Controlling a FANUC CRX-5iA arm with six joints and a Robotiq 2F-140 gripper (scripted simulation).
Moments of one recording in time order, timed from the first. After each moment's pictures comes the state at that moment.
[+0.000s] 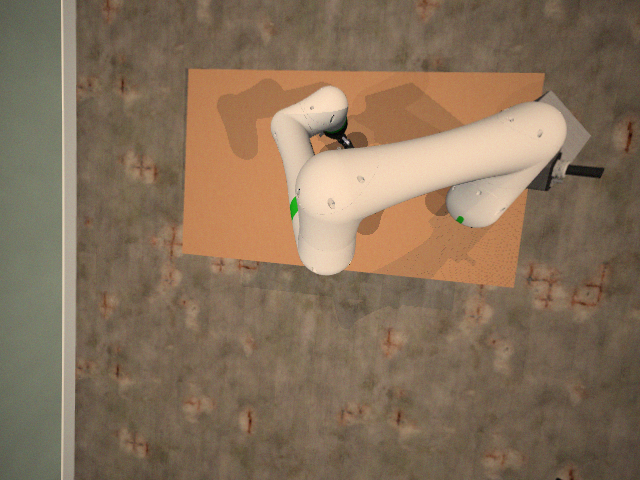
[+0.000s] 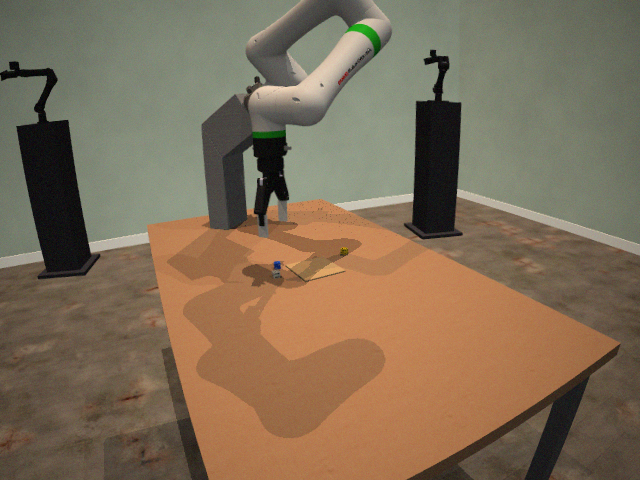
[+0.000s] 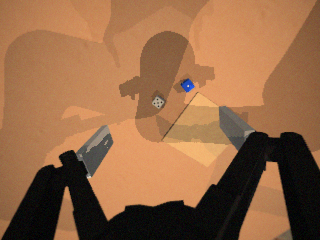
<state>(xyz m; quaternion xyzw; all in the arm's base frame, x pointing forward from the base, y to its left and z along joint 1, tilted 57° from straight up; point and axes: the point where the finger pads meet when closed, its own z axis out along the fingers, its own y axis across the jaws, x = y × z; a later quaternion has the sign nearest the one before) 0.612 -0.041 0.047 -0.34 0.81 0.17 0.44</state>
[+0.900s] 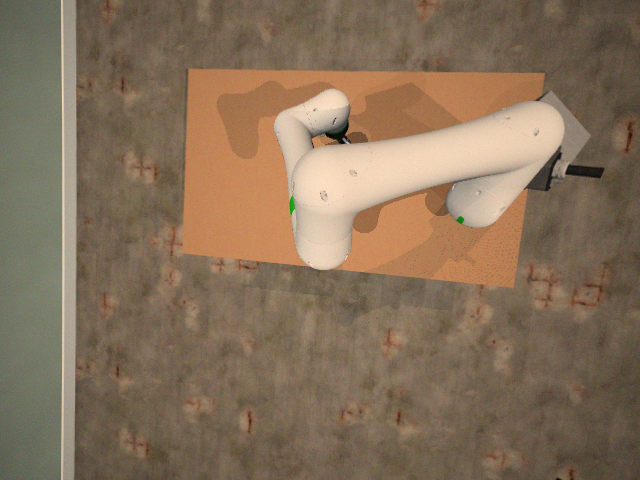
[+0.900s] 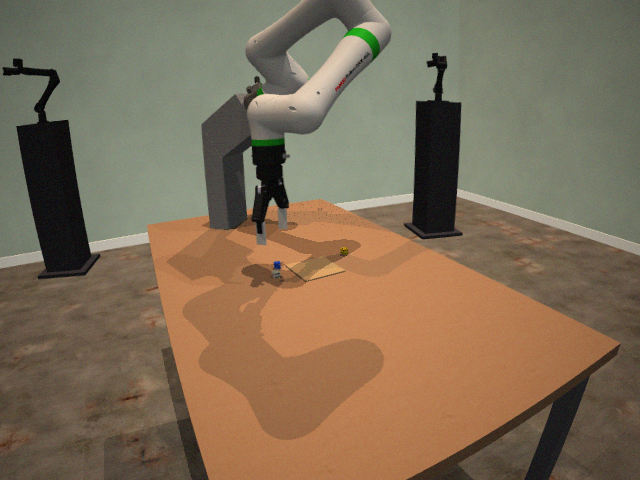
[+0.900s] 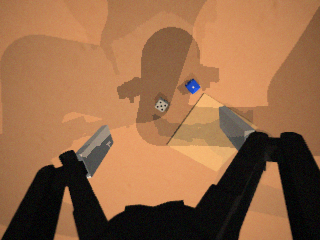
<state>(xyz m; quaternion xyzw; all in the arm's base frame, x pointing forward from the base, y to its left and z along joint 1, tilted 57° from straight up) 0.628 -0.032 0.032 -0.32 0.82 0.17 0.44</state>
